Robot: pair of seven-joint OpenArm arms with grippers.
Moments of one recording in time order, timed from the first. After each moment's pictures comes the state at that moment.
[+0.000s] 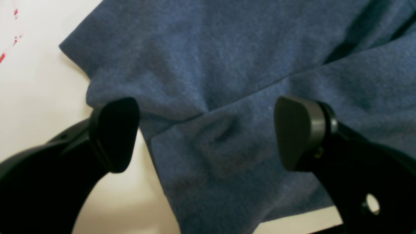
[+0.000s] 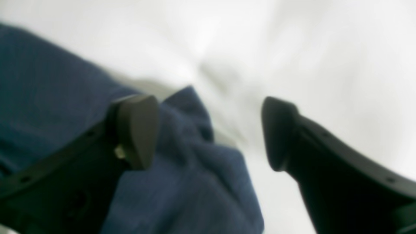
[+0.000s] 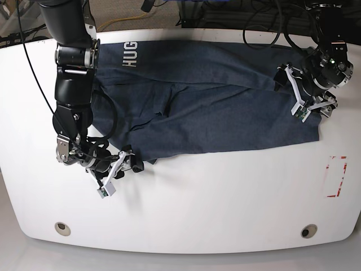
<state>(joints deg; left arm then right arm) 15.1 -20.3 -17.5 110.5 -16.2 -38.3 61.0 30.6 12.8 5.2 52.5 23.7 40.9 -45.8</state>
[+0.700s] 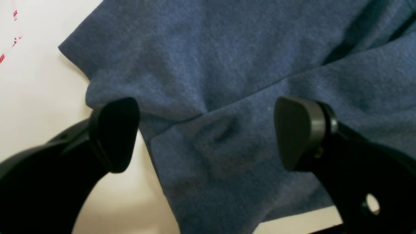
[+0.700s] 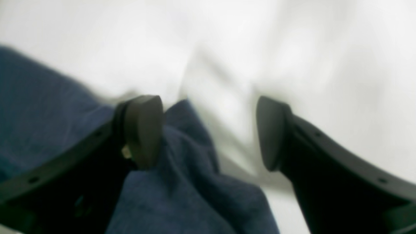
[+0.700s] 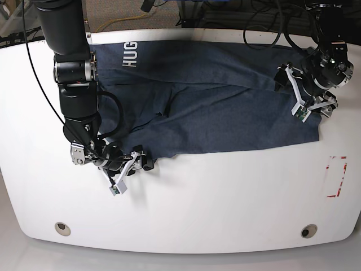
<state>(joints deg) 15.1 -20.3 -17.5 110.5 -16.2 -38.3 61.0 36.6 12.4 -6.0 33.5 23.3 37.8 -31.4</state>
